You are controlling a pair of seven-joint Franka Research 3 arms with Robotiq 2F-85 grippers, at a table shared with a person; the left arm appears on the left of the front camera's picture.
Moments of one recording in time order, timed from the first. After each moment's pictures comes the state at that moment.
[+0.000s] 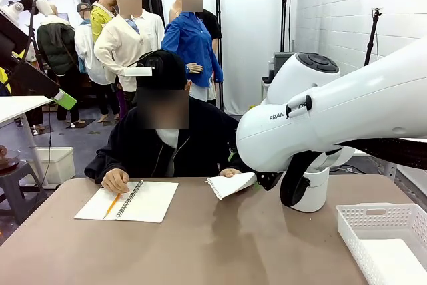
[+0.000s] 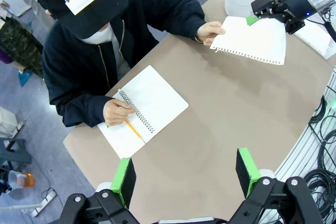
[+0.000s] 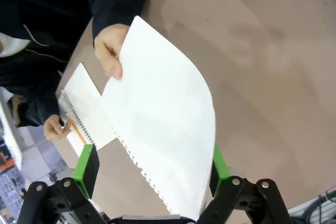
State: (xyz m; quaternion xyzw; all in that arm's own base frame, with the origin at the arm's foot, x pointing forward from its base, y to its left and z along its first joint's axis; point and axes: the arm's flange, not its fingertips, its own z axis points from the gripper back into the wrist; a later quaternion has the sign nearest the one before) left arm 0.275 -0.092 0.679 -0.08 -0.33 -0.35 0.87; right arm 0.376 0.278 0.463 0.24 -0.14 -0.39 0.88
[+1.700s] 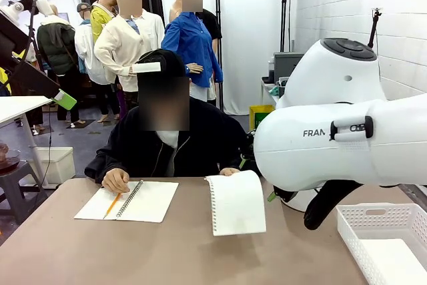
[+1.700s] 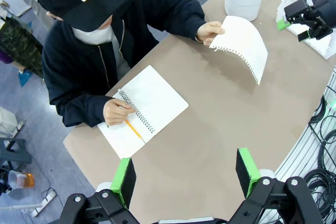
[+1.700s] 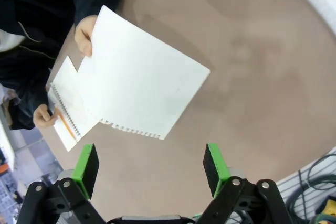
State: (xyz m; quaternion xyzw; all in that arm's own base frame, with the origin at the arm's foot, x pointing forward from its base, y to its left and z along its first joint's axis) left arm 0.275 -0.092 0.679 -0.08 -0.33 -0.35 0.87; right arm 0.305 0.259 0.483 0.22 -0.15 -0.39 0.88
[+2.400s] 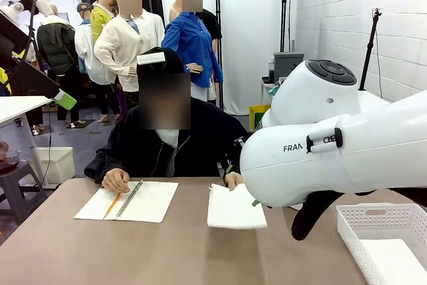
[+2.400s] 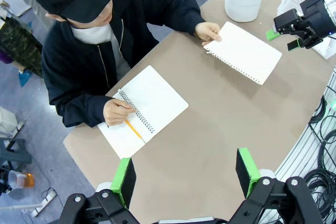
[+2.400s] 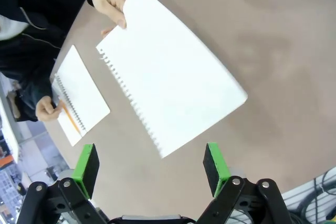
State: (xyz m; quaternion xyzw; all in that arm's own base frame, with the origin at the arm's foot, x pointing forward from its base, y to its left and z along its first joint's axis) left arm 0.275 -0.092 0.679 -0.08 -0.33 -0.35 0.87; right arm 0.314 0.281 0.462 0.25 -0.15 -0.38 0.88
